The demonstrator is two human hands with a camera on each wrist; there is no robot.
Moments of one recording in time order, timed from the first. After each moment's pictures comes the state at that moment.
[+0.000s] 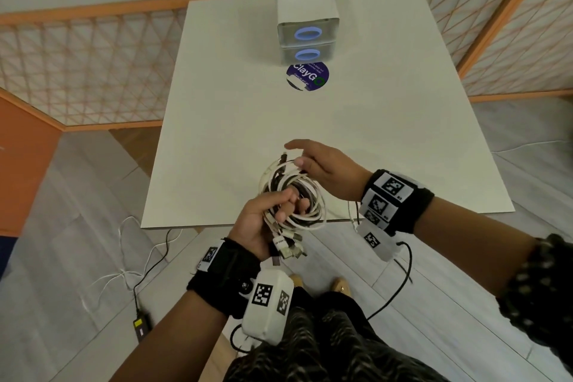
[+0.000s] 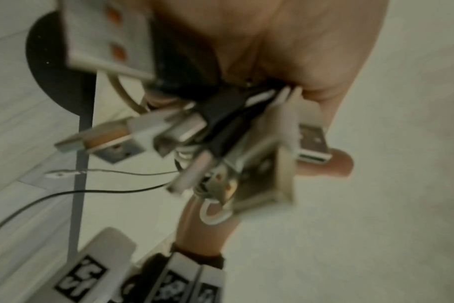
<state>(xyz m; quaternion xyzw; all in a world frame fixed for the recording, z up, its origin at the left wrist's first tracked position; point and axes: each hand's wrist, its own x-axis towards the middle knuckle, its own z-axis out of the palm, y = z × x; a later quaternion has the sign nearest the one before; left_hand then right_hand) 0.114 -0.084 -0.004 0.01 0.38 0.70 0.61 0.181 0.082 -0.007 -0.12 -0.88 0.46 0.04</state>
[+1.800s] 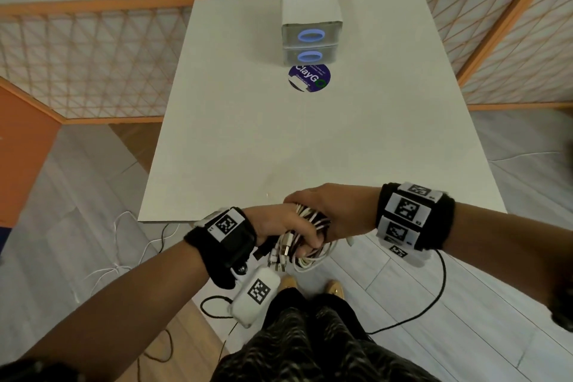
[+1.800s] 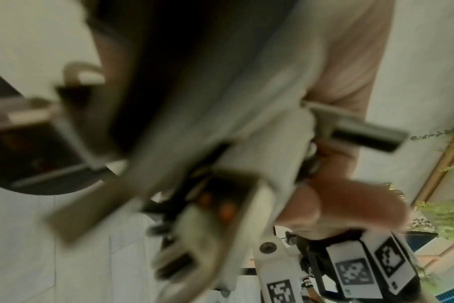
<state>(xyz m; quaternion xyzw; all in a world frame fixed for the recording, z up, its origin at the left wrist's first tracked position) 0.113 -0.063 0.008 0.29 0.53 0.28 0.75 0.214 0.064 0.016 0.04 -0.92 0.34 -0.20</state>
